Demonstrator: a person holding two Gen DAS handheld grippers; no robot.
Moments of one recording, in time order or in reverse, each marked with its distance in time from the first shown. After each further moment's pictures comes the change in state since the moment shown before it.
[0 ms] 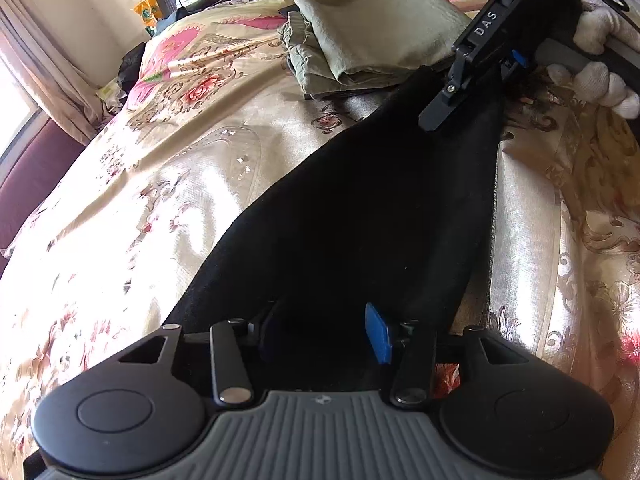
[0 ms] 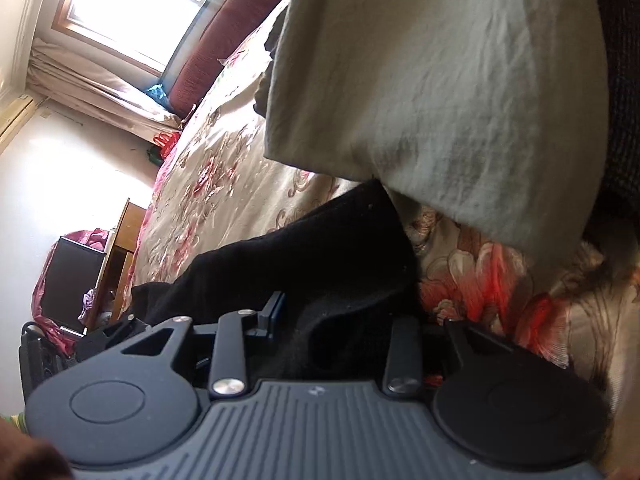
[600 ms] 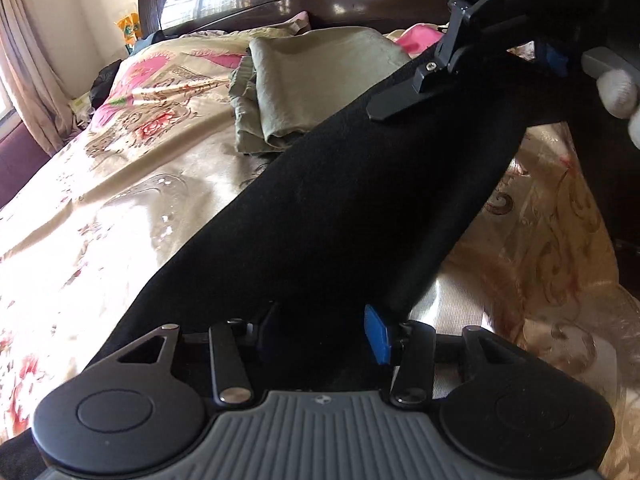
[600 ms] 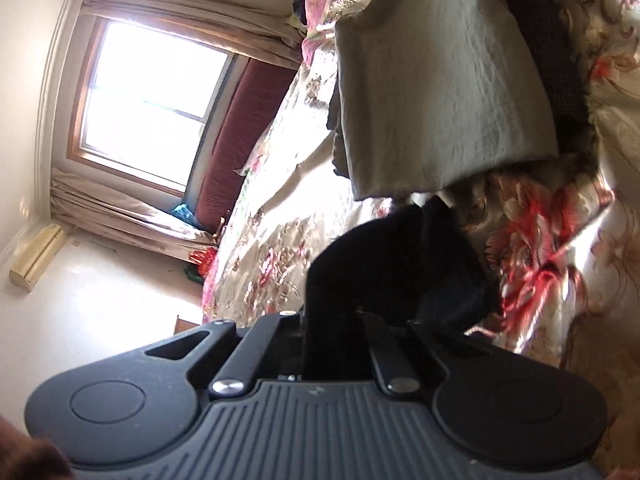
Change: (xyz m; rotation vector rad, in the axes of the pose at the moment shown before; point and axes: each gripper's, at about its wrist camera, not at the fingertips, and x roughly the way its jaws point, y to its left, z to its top) left arm 0.012 -0.031 0.033 -0.075 -0.133 -0.149; right arm -0.069 0.041 -0.051 0.235 -0.301 0.105
